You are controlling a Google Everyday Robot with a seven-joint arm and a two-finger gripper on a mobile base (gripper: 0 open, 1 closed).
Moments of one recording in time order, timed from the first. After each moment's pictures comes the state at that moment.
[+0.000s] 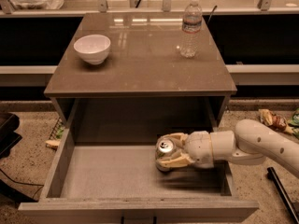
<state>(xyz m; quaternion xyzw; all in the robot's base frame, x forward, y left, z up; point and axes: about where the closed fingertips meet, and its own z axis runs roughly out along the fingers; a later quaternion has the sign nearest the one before) 0.473 -0.047 0.667 -0.55 0.59 0.39 0.44</state>
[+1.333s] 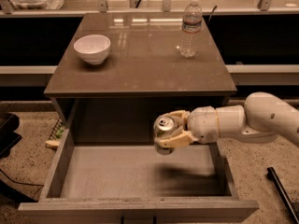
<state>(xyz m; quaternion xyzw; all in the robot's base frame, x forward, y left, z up) 0.480 -0.040 0.766 -0.55 0.59 0.39 0.45</state>
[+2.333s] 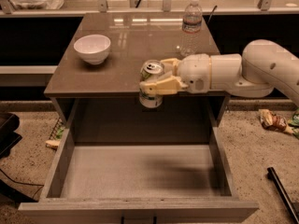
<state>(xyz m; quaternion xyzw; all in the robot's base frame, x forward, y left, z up) 0.546 -0.009 0.899 -0.50 0.59 0.40 0.49</state>
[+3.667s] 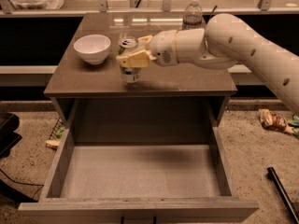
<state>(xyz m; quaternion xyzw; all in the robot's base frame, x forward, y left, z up) 0.635 0.056 0.920 -0.49 0.62 0.37 0.50</state>
